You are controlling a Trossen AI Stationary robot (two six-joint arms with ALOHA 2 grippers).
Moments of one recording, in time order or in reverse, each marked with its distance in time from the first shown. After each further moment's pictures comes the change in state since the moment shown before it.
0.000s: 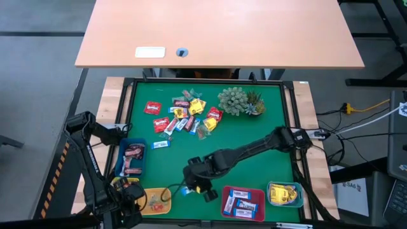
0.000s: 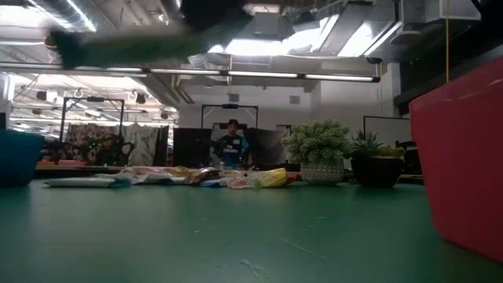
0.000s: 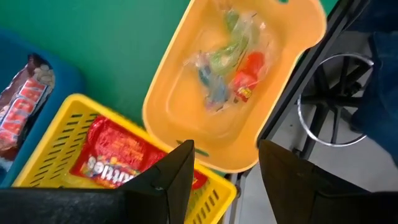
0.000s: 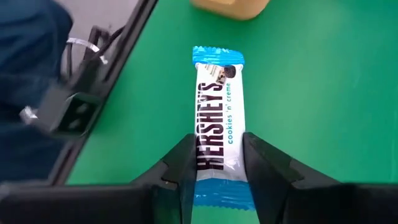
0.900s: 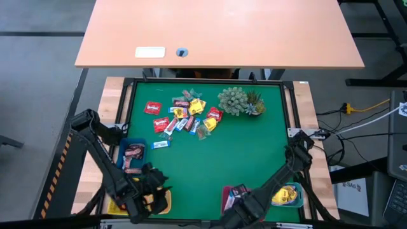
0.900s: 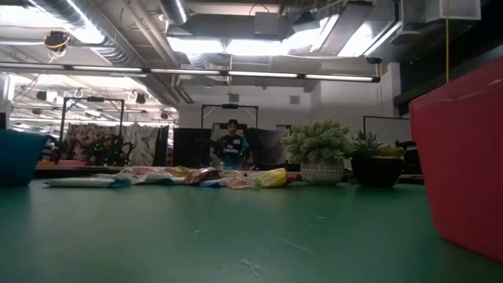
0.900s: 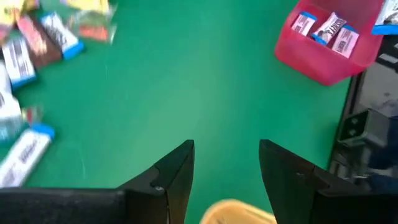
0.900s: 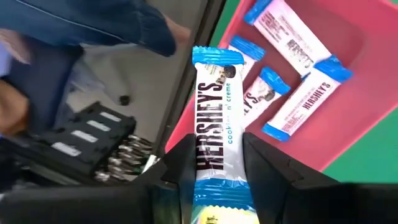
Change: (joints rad) left arm 0.213 0.000 0.000 0.118 -0.501 0.363; right arm 0.347 -0.002 0.148 -0.606 -0.088 0.385
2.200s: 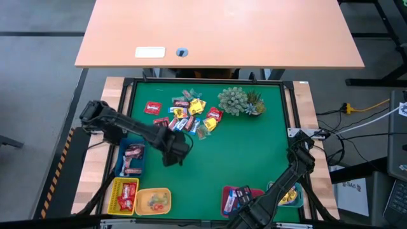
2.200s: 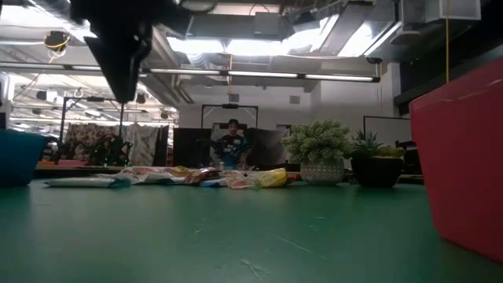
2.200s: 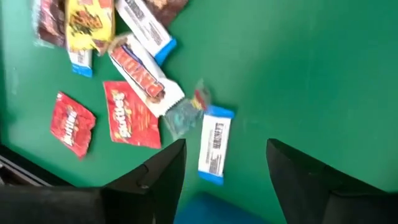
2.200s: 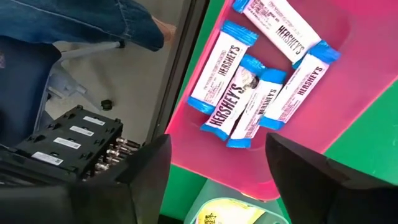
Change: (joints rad) left arm 0.633 0.000 -0.013 -0.362 0.454 0.757; right arm 0.050 0.000 -0.002 -0.024 0.085 0.077
